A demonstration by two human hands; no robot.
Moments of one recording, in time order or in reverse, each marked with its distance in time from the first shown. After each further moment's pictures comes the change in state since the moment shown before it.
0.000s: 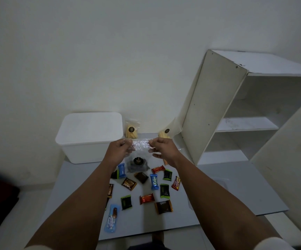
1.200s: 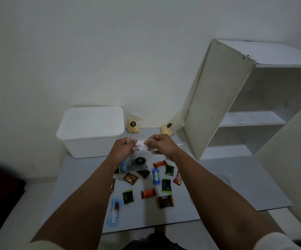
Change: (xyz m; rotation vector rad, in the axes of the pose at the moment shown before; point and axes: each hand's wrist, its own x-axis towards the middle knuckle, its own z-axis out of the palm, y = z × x) left_hand -0.004 0.000 0.012 0.105 -0.032 -0.048; right_hand 0.013 0.004 0.006 -0.204 -0.067 -0.007
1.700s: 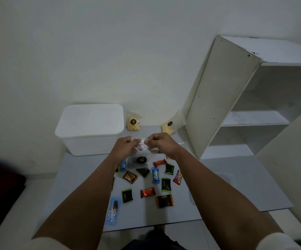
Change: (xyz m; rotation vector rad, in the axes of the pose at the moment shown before) left_hand 0.007 0.001 0.009 -0.016 -0.030 -0.028; right_hand 0.009 0.001 -0.007 -0.007 -0.086 0.007
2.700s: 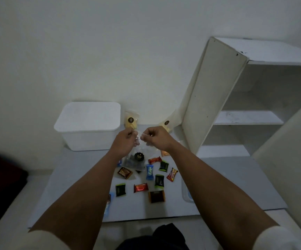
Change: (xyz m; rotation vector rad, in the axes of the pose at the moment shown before) left_hand -0.020 0.013 0.034 0.146 0.084 0.170; right_hand -0.025 -0.010 -0.017 -0.282 0.044 -0.227
